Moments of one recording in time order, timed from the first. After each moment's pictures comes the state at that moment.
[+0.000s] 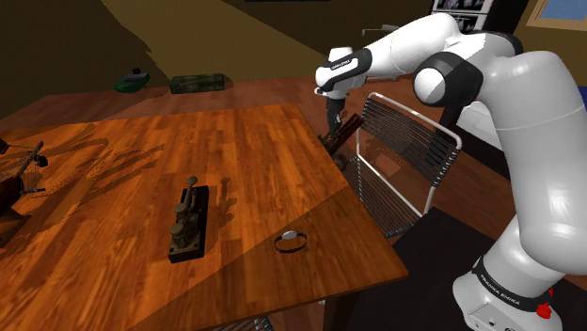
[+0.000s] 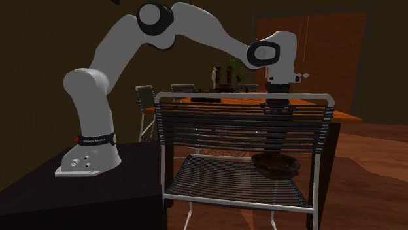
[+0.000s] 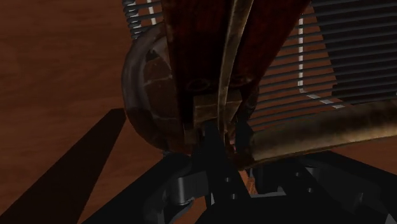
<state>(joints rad) 0.04 0.66 -0.33 -1.40 0.24 1.99 -1.40</state>
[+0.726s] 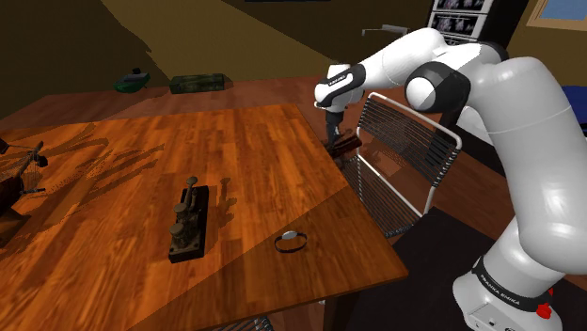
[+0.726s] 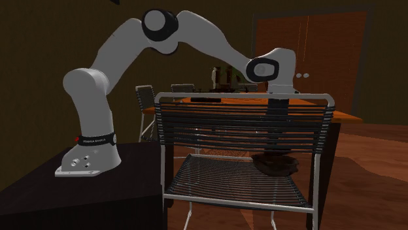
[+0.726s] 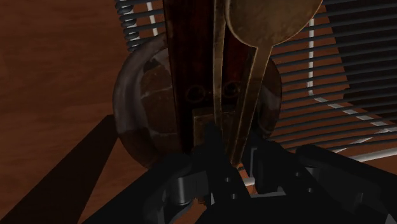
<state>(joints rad) 0.03 0.73 -0.31 -1.44 0.26 2.10 -1.42</state>
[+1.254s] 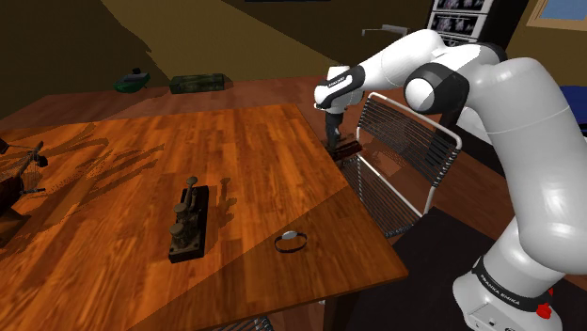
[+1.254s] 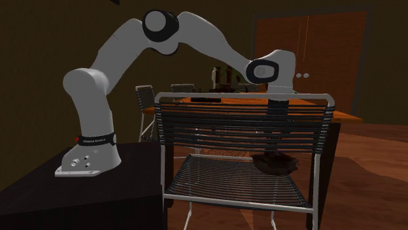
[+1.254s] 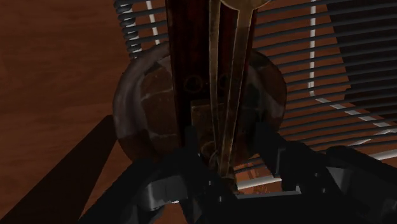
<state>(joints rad) 0.03 0.73 -0.31 -1.44 0.27 2.11 -1.42</state>
